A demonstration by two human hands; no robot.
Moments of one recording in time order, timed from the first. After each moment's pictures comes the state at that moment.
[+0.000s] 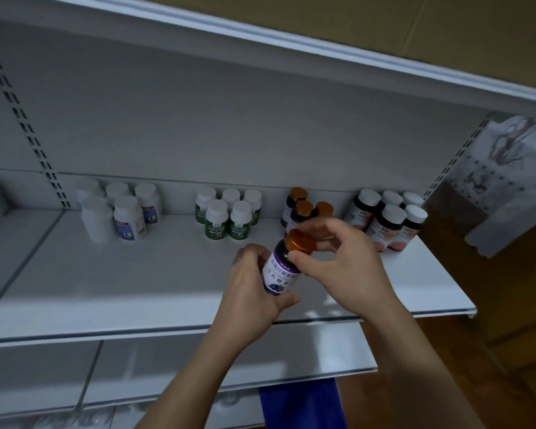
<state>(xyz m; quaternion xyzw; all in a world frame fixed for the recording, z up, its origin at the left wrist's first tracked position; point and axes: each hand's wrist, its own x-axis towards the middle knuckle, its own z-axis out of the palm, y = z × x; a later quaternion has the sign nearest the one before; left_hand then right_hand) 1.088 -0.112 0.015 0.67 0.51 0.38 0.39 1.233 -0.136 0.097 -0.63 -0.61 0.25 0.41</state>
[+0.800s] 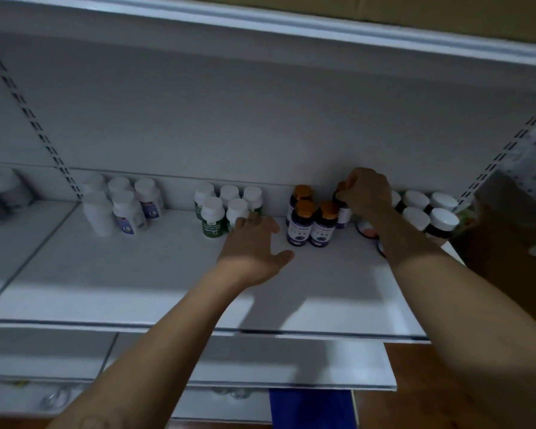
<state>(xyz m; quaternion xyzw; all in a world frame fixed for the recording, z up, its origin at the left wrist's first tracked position) 1.139 -0.040 0.042 0.77 0.59 0.15 0.21 1.368 0.055 0.065 -0.75 -0.62 0.07 0.23</state>
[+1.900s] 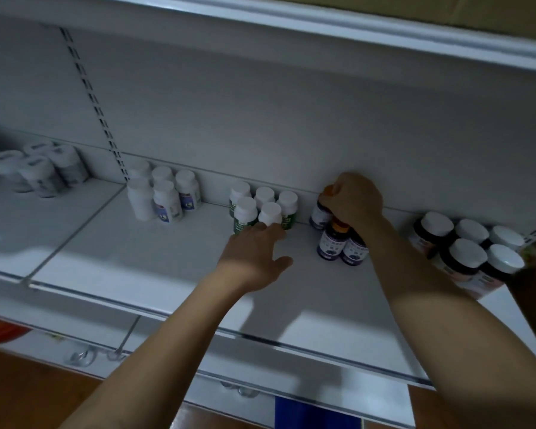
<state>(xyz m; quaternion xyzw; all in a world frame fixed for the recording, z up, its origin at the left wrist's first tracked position) 1.108 -0.036 0.038 0.72 0.65 0.14 0.20 1.291 0.092 0.052 -0.67 -0.71 0.06 0.20</state>
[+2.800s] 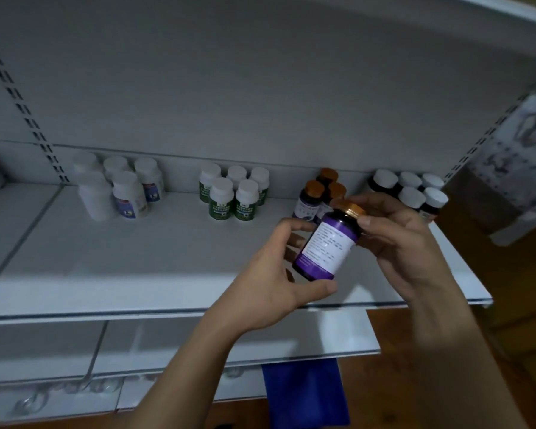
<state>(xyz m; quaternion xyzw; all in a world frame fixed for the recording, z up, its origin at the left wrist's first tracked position) 1.087 -0.117 0.049 0.67 0.37 0.35 0.54 1.278 -0.123 0.094 -0.48 -0.48 0.47 0.56</state>
